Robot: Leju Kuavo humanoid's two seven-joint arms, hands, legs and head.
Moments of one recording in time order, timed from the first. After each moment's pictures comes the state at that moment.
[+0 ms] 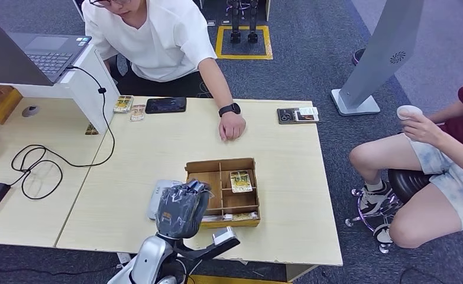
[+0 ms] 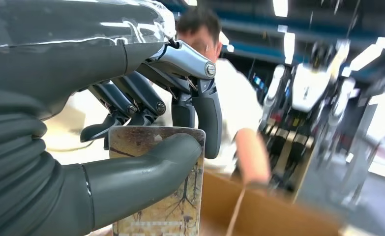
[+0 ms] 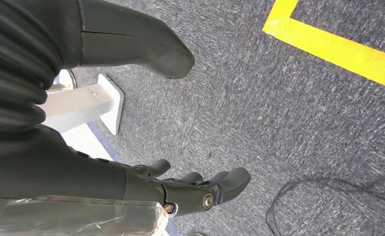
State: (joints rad) left arm -0.21 0.03 -0.64 -1.38 -1.22 0.57 0.17; right arm 0.21 0.34 -0.98 -0.95 1.57 0.07 -0.09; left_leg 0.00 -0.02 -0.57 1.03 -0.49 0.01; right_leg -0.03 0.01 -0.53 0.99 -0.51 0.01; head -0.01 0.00
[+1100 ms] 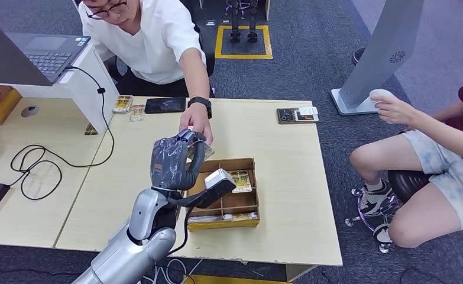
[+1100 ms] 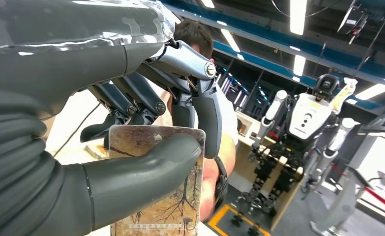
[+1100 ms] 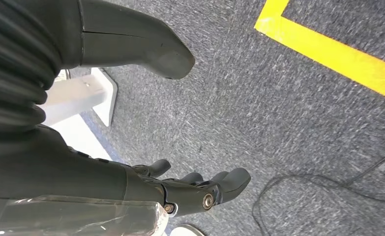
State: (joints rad) left arm -0.43 0.00 -0.60 -1.39 -1.03 0.48 0.18; right arm 0.19 0.33 -0.92 -0.89 1.57 0.02 -0.07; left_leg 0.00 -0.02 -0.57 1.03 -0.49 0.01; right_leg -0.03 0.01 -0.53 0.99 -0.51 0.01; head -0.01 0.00
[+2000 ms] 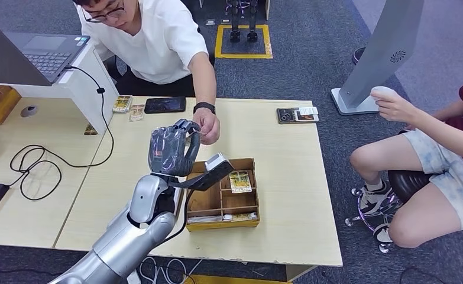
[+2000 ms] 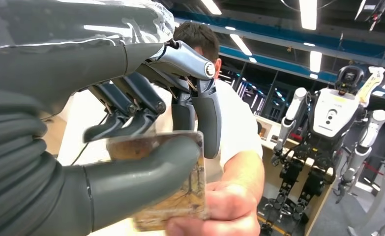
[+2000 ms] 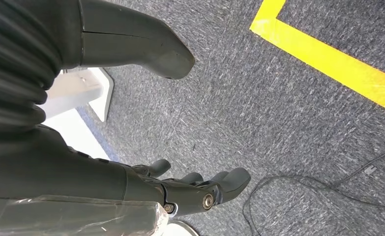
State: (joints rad) left arm -0.52 -0.01 -0.59 -1.26 -1.06 0.47 0.22; right arm 0.18 0.31 -0.87 -0.83 1.57 -0.01 -0.05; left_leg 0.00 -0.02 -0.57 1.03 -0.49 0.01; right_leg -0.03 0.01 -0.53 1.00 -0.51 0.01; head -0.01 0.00
